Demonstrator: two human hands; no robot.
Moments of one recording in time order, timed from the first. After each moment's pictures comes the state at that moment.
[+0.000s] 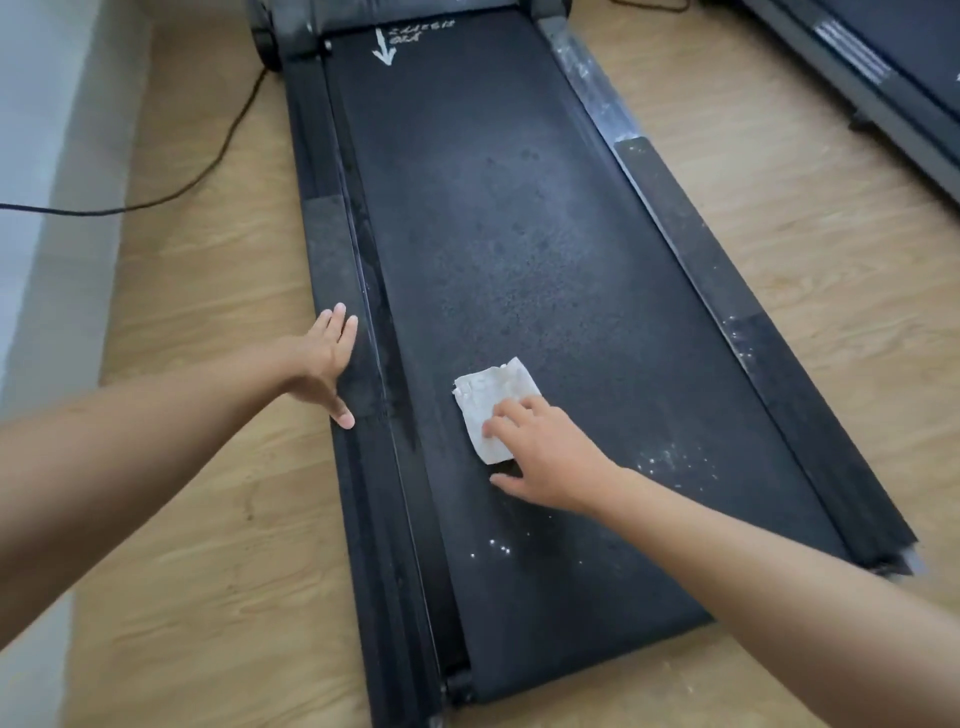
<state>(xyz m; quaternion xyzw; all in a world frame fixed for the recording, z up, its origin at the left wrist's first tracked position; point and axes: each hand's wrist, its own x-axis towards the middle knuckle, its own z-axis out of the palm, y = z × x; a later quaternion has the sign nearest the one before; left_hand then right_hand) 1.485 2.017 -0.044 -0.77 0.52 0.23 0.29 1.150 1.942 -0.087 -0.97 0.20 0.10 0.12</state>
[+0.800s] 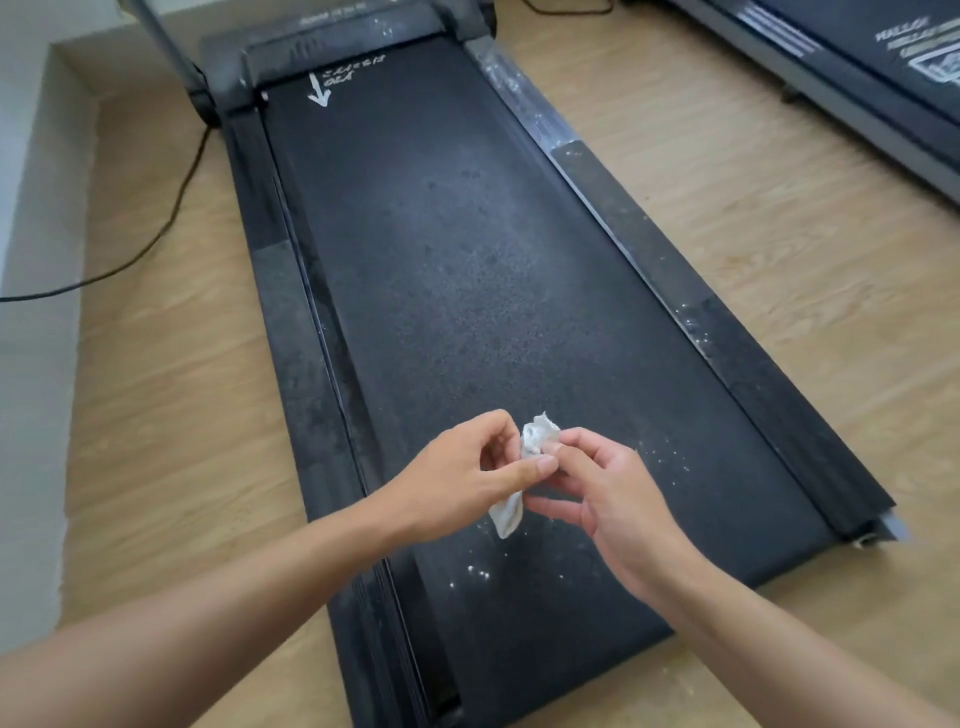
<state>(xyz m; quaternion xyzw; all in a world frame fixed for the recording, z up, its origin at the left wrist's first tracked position) 1.255 2.027 0.024 -0.65 0.52 0.49 -0.26 1.071 1.985 0.008 -0.40 0.44 -0.25 0.77</state>
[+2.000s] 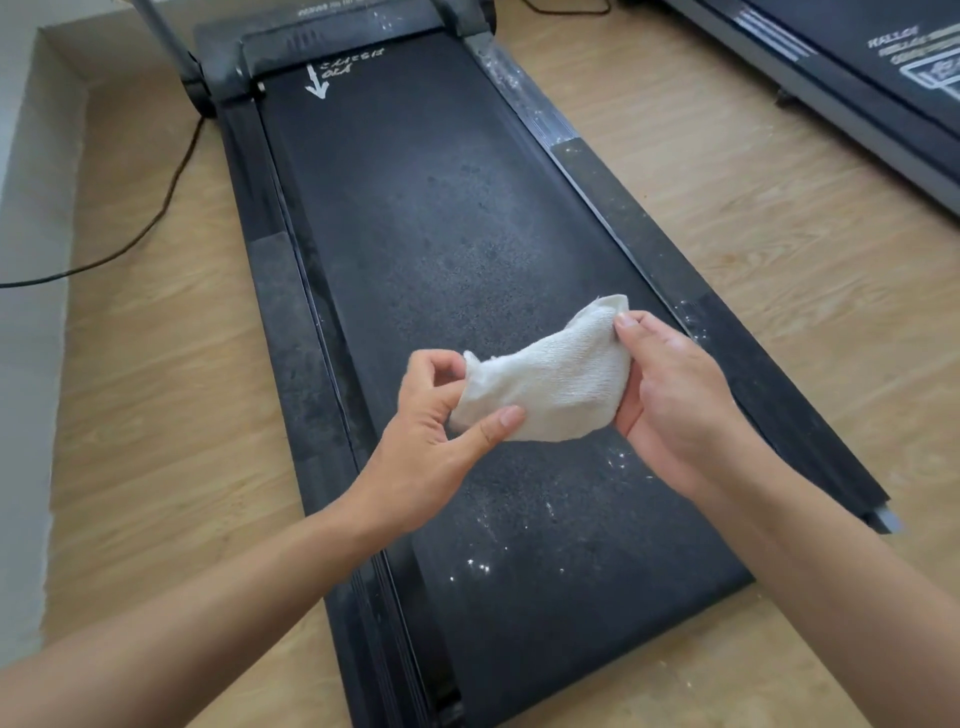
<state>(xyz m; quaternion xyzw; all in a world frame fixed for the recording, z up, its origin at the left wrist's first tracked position) 1.266 2.041 0.042 -0.66 0.49 0.40 -0.41 1.076 1.923 0.056 -0.41 0.44 -0.34 0.72</state>
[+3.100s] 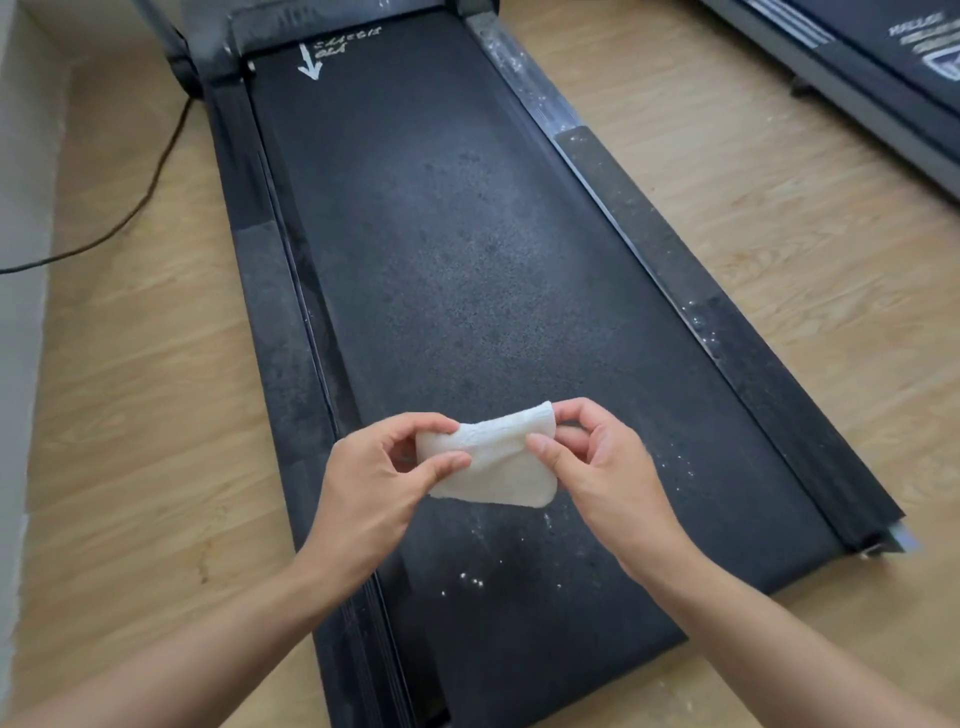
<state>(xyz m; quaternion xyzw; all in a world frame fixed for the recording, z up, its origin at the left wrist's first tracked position) 1.283 2.059 0.004 -0.74 0.40 0.33 -0.42 1.082 1.965 -0.015 -0.57 0.46 -0.25 0.63</state>
